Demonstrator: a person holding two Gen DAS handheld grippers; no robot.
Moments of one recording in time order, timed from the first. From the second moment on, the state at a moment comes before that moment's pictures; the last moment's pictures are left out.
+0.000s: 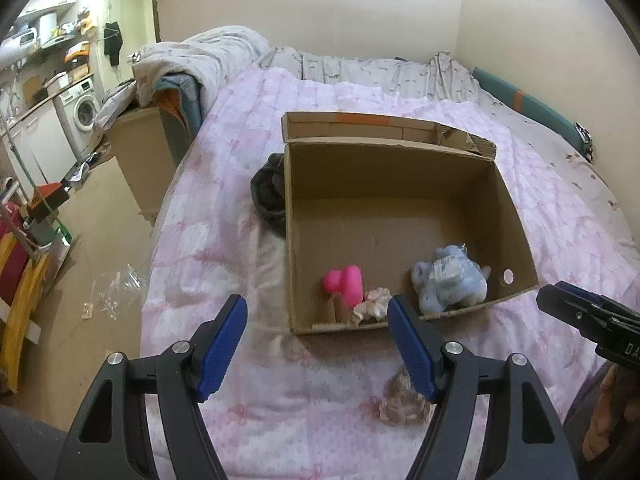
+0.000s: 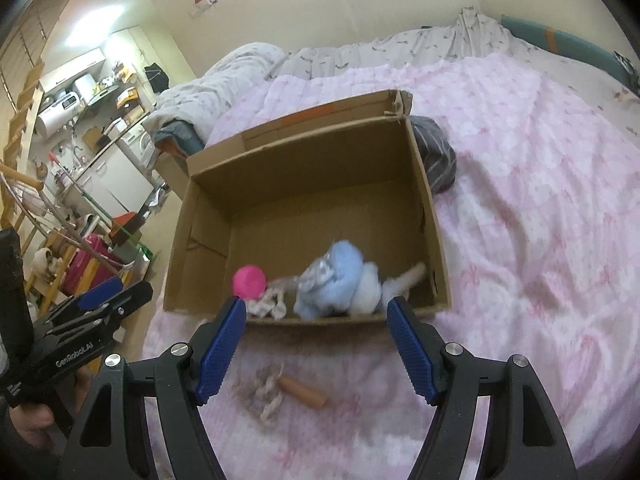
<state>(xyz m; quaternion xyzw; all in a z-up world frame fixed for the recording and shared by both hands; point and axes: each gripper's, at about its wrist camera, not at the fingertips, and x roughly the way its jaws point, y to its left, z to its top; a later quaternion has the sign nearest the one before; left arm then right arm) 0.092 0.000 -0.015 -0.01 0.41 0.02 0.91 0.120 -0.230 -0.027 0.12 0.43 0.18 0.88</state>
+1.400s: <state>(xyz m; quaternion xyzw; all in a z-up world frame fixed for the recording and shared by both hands) 0.099 0.014 -0.065 -0.06 0.51 0.05 0.85 0.131 -0.152 -0.133 -0.01 0.61 0.18 0.77</state>
